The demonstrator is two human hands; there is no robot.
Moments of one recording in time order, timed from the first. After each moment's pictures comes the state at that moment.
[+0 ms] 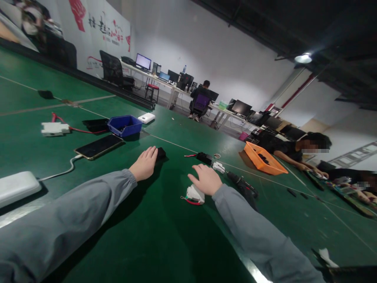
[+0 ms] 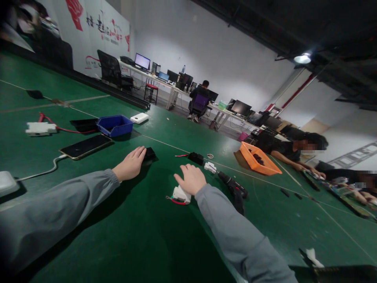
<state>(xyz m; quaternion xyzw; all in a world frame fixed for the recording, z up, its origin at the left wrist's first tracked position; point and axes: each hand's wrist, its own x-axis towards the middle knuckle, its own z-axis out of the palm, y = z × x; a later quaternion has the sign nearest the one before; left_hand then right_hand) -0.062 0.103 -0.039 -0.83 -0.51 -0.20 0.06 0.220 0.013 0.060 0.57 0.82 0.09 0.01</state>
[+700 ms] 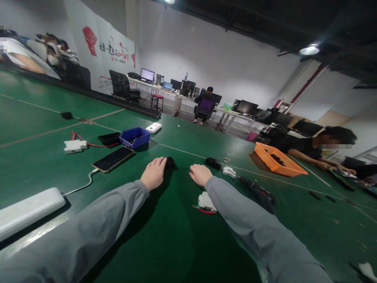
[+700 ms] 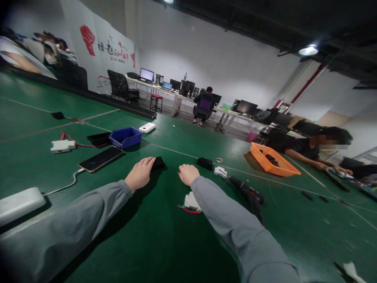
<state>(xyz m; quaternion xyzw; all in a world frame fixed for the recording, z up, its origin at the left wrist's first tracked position) -0.061 0.094 -0.020 -0.81 -0.54 -0.21 0.05 0.190 0.098 0.022 0.56 0.83 0.04 0.04</state>
